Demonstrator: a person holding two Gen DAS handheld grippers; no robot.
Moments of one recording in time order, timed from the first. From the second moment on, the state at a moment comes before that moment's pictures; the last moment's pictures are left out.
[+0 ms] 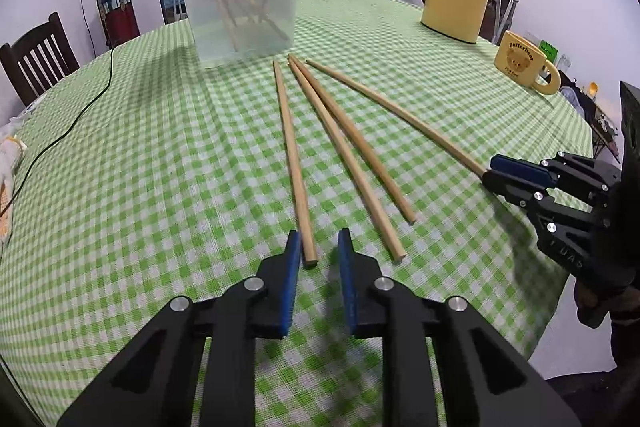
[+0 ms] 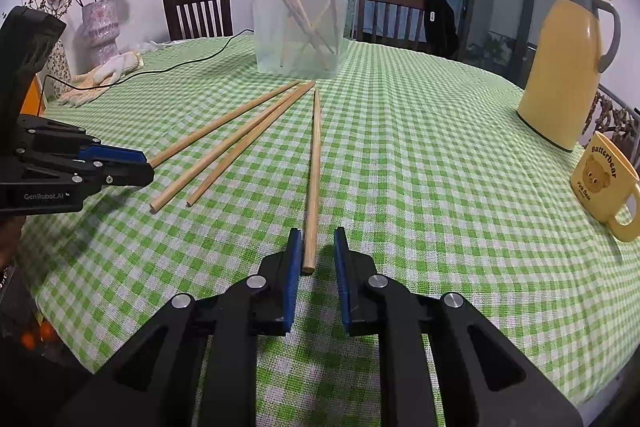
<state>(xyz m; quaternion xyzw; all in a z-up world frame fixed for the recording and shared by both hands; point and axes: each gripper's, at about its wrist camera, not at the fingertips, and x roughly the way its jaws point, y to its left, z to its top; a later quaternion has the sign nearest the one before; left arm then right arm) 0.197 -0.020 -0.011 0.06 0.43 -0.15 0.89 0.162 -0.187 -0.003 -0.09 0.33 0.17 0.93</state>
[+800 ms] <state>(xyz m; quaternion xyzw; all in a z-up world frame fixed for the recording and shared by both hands) 0.146 0.024 0.073 0.03 0.34 -0.12 0.93 0.143 -0.171 0.061 -0.09 0.24 0.19 0.95</state>
